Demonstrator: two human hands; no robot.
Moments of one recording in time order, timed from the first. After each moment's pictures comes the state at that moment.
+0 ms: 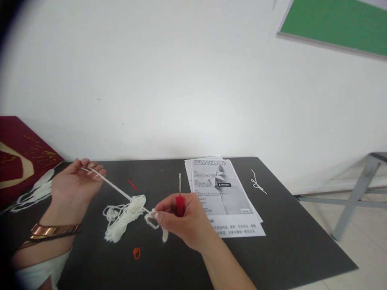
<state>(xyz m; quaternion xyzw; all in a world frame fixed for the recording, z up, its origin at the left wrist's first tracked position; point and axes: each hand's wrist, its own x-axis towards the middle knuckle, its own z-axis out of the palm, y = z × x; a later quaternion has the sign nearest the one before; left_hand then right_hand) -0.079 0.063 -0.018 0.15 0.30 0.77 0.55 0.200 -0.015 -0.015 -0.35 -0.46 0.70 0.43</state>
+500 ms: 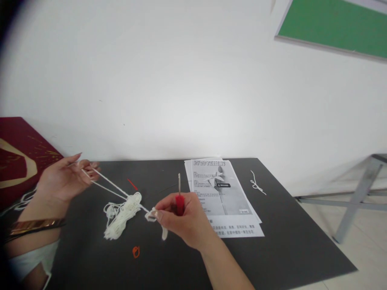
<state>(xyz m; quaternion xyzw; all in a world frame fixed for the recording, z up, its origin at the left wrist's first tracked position) -0.123 0.064 -0.017 0.21 0.40 0.66 0.60 0.202 -0.014 -0.010 -0.36 -0.47 0.68 0.43</state>
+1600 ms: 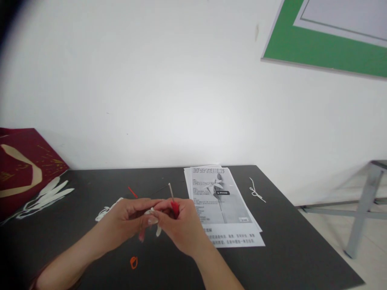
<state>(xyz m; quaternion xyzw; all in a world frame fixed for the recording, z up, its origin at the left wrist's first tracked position) 0.029 -0.014 0.004 0.65 0.41 0.33 0.54 0.193 -0.013 -0.008 -0.38 -0.53 0.61 0.44</state>
